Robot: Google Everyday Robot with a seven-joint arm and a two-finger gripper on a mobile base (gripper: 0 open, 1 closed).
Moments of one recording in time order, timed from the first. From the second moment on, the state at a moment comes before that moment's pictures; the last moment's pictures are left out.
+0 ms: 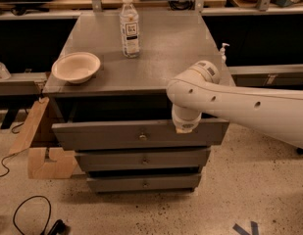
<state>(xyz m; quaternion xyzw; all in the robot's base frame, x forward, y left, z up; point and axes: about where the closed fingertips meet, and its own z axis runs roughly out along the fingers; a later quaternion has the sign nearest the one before) 0.599 -0.122 0.662 -0.71 0.69 -0.11 0.09</state>
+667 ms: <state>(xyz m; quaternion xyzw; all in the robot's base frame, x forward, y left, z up) 0.599 -0.122 0.662 -0.71 0.69 -0.11 0.09</state>
